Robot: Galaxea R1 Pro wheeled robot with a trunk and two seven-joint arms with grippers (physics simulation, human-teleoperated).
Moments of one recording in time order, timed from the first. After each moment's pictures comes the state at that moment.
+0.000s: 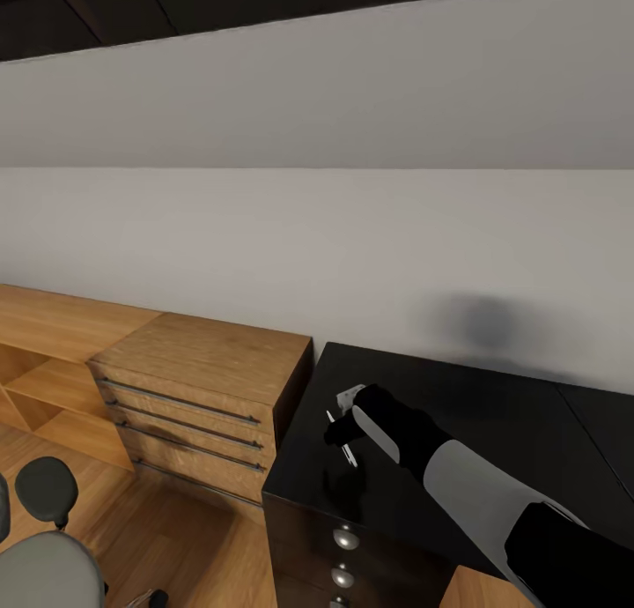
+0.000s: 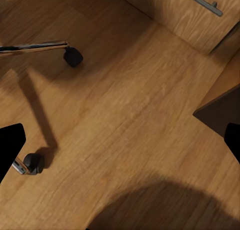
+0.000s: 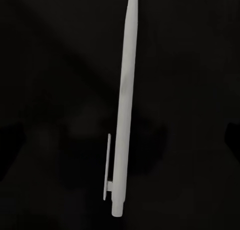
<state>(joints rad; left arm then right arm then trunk) -0.10 -0.04 0.39 -0.37 0.00 -0.34 -0.01 -0.94 0.06 0.79 -0.65 -0.56 0.88 -0.08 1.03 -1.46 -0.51</state>
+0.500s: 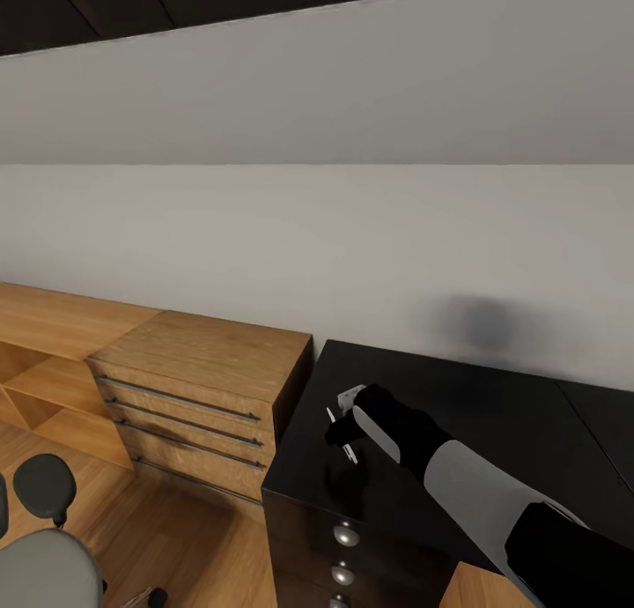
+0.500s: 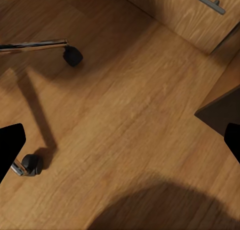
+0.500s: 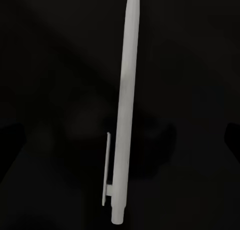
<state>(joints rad) -0.10 -0.04 0.39 -0.37 0.00 -0.34 -0.01 -0.94 0.06 0.79 -0.64 -0.56 0.88 -0.08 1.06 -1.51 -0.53</state>
